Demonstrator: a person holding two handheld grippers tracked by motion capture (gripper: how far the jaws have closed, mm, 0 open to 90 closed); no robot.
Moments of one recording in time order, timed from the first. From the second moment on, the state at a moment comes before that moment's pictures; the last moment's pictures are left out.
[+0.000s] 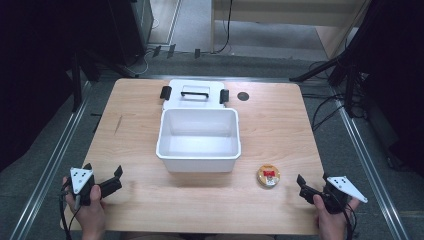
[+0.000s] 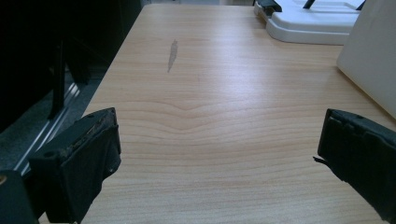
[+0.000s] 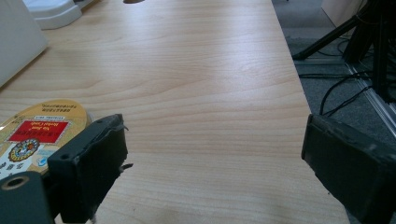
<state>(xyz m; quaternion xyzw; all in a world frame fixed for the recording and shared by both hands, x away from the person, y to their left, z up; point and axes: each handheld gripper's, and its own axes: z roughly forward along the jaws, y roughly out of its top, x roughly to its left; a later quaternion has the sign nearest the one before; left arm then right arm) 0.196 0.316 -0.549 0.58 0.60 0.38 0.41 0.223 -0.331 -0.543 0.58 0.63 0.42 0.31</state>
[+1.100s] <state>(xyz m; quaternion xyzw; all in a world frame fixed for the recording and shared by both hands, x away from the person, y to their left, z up) 0.198 0.316 -0.551 0.58 0.60 0.38 0.40 0.243 -0.308 -0.484 0.51 0.76 0.32 0.25</state>
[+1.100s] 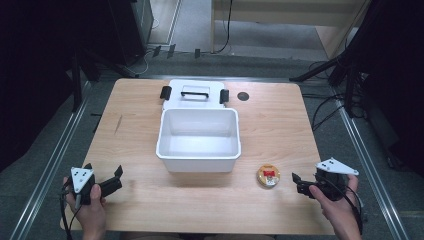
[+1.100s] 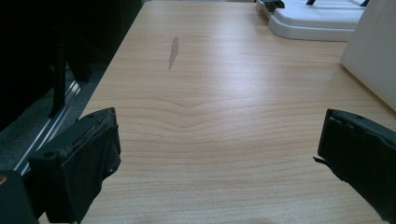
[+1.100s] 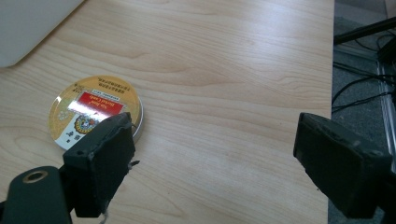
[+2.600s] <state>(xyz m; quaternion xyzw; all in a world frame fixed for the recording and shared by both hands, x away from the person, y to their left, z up) 0.201 0.318 -0.551 0.58 0.61 0.36 0.40 0.318 -0.195 -0.492 0.39 0.92 0.05 0.04</state>
